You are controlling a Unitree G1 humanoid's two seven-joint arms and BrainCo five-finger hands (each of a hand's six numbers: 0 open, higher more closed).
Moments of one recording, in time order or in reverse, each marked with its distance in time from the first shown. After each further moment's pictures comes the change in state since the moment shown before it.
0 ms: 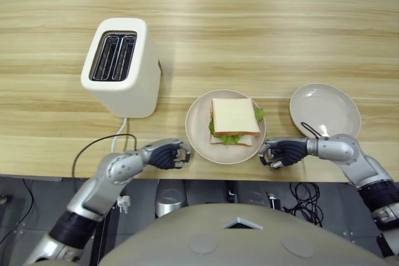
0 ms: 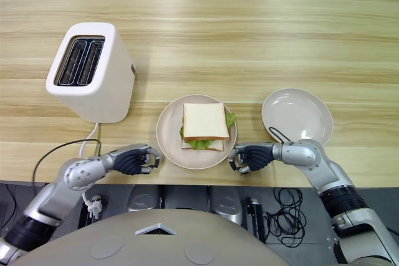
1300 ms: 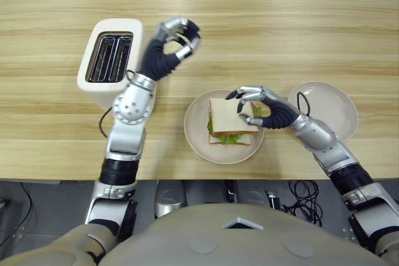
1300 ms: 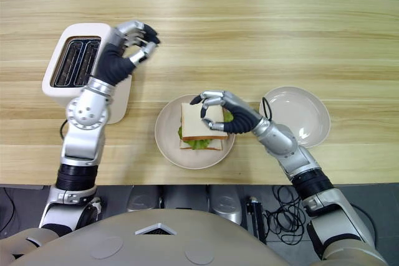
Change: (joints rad) left arm -0.404 -0.370 0.342 -0.068 -0.372 0.060 0.403; right arm -0.139 0.134 0.078 -0.063 0.400 -0.224 -0.537
